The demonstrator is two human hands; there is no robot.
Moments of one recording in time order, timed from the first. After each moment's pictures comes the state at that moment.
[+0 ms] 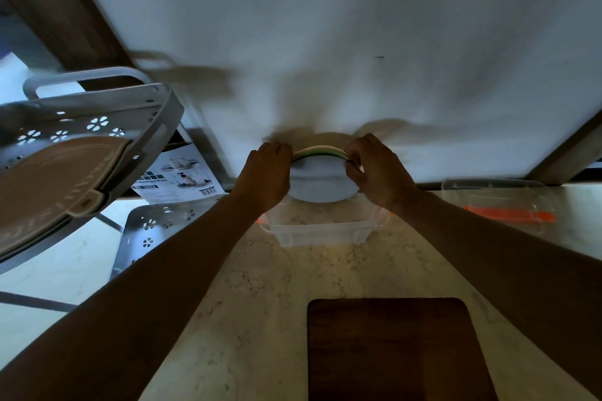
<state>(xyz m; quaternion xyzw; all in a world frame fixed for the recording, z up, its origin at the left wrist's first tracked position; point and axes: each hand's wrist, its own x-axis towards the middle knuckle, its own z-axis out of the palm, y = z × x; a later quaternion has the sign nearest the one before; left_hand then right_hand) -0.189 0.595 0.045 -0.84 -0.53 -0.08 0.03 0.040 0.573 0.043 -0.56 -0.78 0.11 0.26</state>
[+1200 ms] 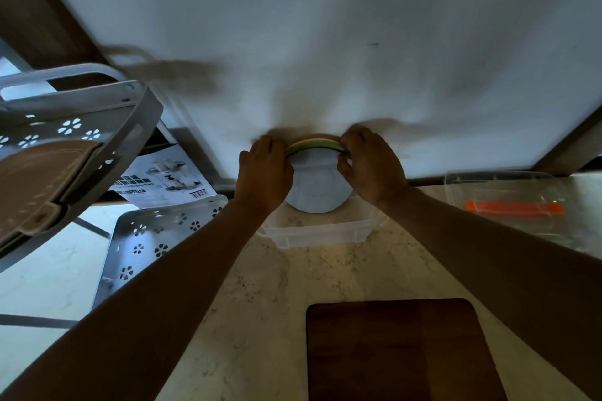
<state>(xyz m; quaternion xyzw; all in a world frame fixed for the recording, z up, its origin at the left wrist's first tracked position) -0.177 0.603 0.020 -0.78 -0.59 -0.20 0.01 0.033 0.594 0.021 -0.61 -0.75 0.03 0.24</state>
